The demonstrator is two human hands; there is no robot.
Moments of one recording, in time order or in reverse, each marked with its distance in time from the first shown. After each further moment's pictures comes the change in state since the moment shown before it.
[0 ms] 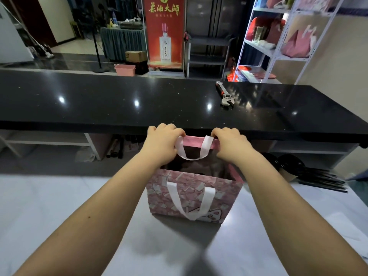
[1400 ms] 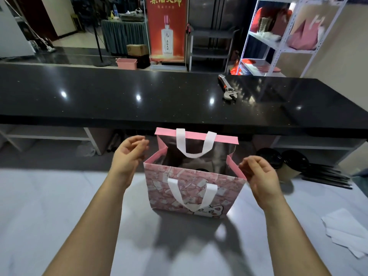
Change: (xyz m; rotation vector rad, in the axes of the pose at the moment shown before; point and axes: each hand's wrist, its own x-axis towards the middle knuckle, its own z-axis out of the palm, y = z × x) left_hand -0.072 -0.052 0.037 -1.614 0.251 -0.605; right_hand -0.080 0.058 0.084 1.683 0.327 0.258
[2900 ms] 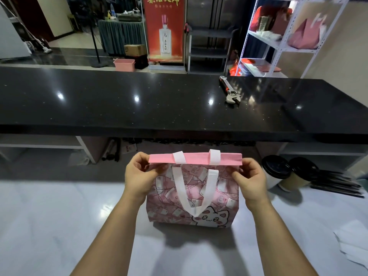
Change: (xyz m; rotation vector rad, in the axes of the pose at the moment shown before) left_hand 0.011 -0.036 0.035 0.094 0.074 0.080; right_hand 0.031 0.027 0.032 -0.200 0.065 -0.096
